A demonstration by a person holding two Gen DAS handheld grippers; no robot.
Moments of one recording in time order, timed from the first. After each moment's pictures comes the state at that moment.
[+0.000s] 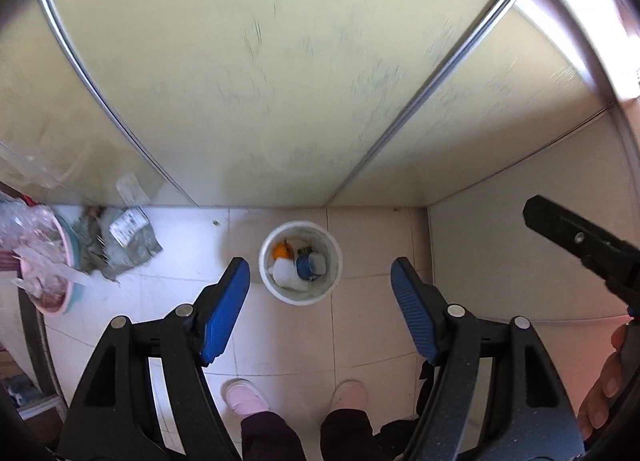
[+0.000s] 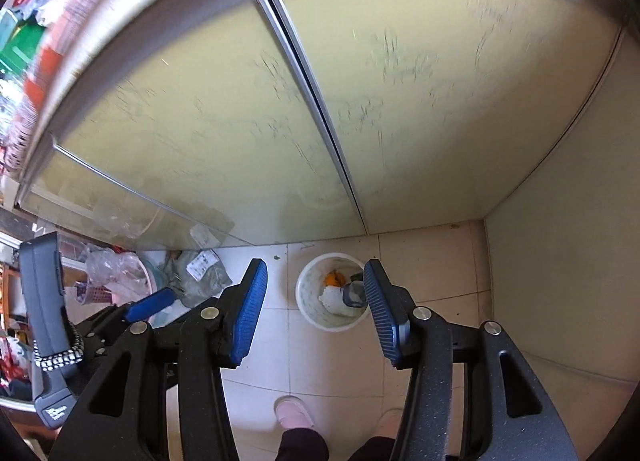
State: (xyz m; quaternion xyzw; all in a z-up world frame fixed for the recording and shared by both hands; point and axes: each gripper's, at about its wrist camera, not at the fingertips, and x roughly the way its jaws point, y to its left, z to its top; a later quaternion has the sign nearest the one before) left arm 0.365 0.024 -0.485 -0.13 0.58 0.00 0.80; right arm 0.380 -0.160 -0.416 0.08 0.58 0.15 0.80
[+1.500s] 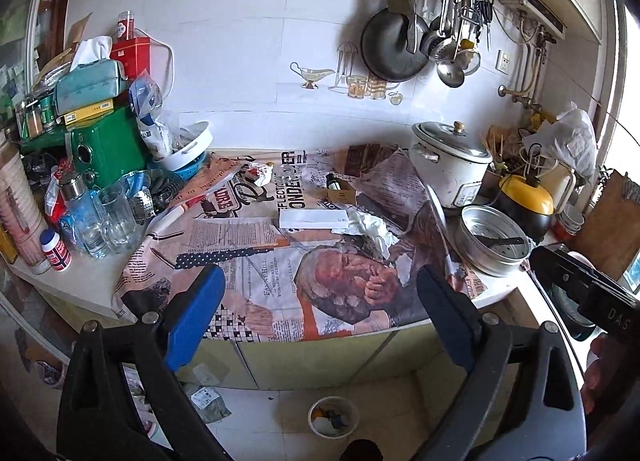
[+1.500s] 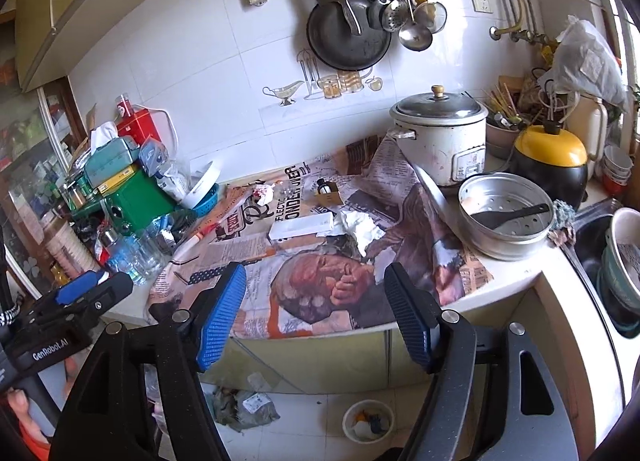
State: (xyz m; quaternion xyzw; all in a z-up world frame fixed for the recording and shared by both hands) left arm 0.329 0.119 -0.064 -0.07 0.30 0.02 0.95; right arm 0.341 -0.113 -0.070 0.08 0.31 0.15 0.93
